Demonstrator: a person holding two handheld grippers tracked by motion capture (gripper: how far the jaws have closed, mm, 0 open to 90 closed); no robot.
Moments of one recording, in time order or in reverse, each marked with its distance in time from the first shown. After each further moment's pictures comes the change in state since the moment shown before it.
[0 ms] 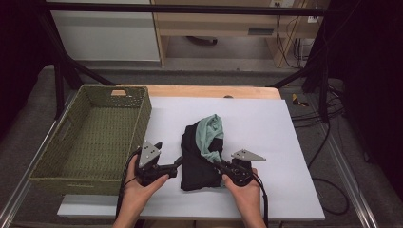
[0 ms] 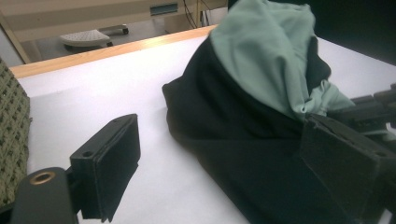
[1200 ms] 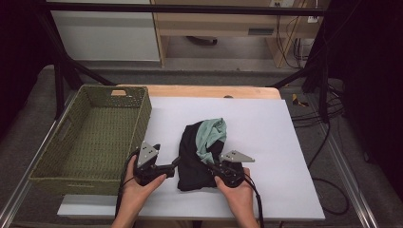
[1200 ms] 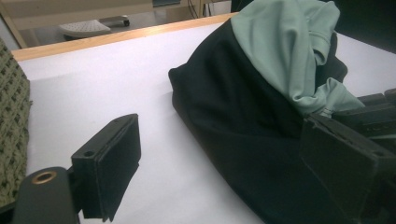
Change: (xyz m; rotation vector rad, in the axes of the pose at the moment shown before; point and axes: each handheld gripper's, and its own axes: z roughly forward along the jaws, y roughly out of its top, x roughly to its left) left arm 0.010 -0.013 0.007 0.025 -0.004 -0.015; right arm 0.018 -0.001 0.014 0.013 -0.030 -0.103
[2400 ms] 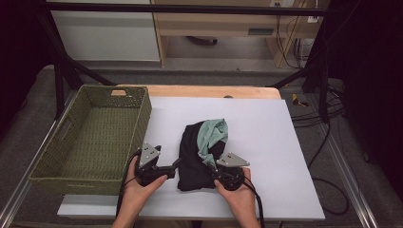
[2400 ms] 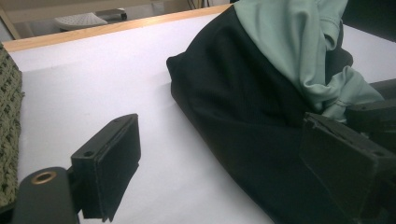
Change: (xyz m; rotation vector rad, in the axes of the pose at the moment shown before) left arm 0.001 -0.006 0.005 0.020 -0.002 -0.003; right arm 0.008 0.000 -0.006 0.026 -0.070 -0.176
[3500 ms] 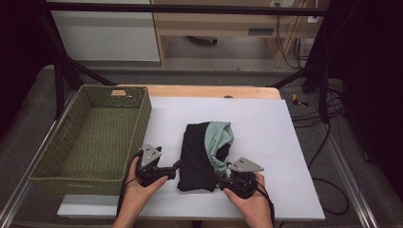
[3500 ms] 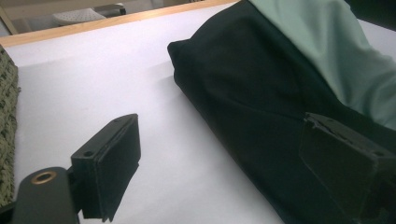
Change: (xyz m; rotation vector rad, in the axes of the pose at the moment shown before) left arm -0.001 -0.003 0.003 0.018 0.000 0.017; right arm -0.009 -0.006 -0.040 0.033 -0.008 0.013
